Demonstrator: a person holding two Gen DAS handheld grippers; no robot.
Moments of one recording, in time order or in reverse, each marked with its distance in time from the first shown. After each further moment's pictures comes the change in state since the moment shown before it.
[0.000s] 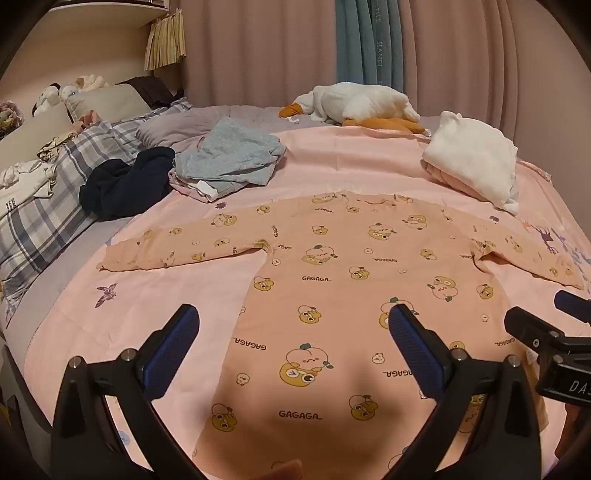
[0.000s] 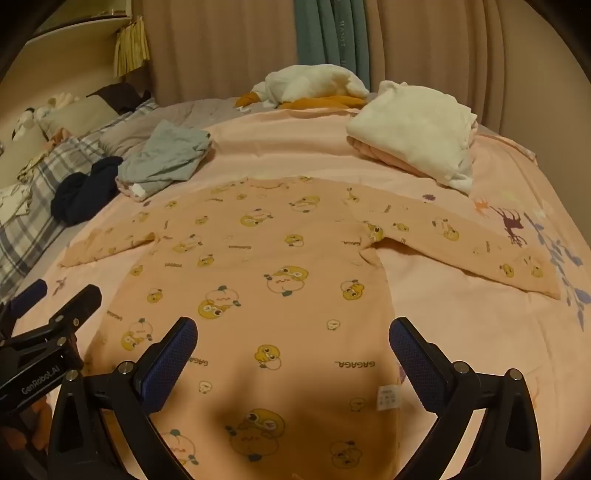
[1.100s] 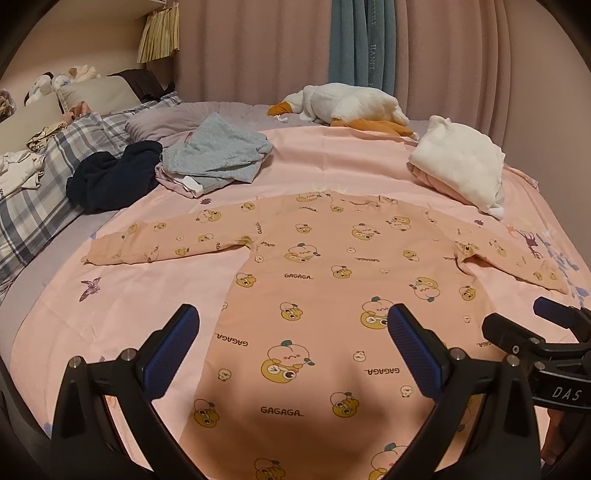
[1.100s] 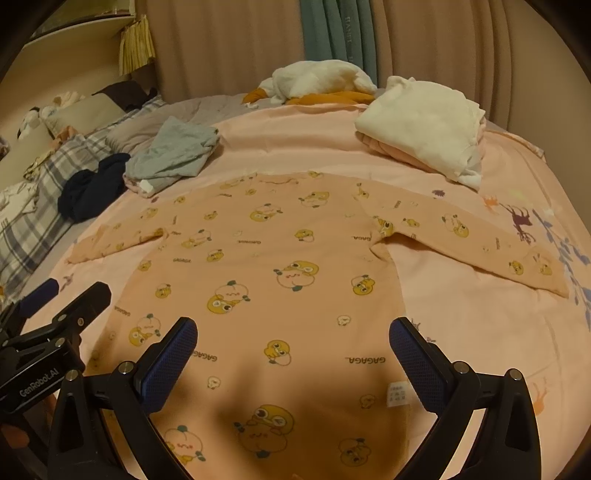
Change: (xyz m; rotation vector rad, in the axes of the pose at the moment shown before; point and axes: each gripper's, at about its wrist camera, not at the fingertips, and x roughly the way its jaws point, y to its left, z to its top) left arm -0.003 0.000 -0.001 -0.041 -0.005 -0.080; right arm 0.001 0.002 -0.003 0.004 0.009 0.036
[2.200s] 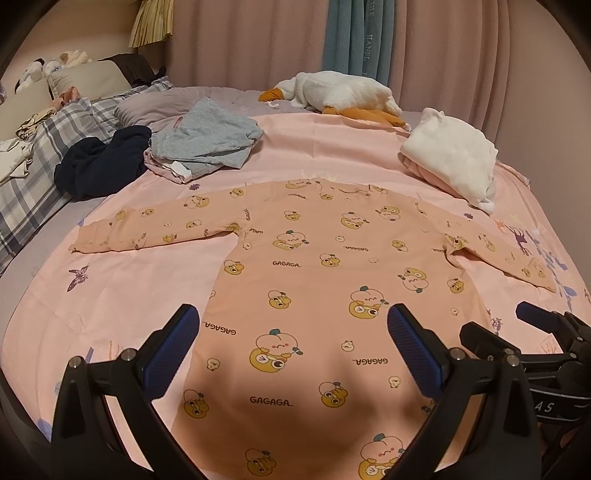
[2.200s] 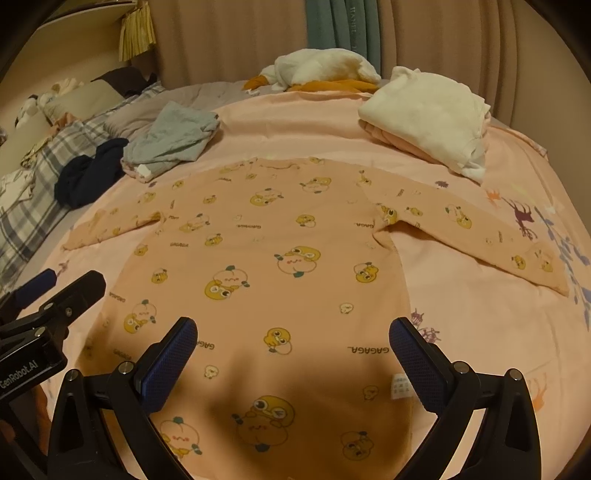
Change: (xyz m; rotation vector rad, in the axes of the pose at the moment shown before) left arm 0.003 0.000 0.002 -0.014 0.062 -0.056; right arm 0.007 0.004 -0.003 -0.022 0.049 -0.011
